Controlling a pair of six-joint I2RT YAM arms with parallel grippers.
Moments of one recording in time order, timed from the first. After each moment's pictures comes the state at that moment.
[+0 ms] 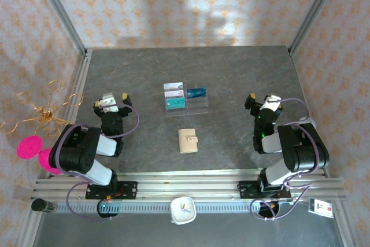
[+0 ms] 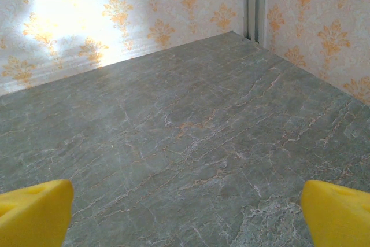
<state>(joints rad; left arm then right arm) -0.04 1.53 0.18 1.27 -0.38 -0.09 0.07 1.53 0.22 1.14 0.34 0.21</state>
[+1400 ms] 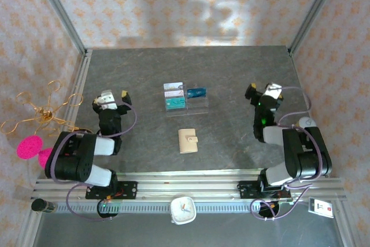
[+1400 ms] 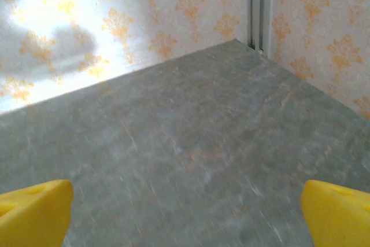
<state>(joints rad) -0.02 1.39 0.22 1.11 -0.34 -0.10 0.07 1.45 0.48 0.75 0.35 0.28</state>
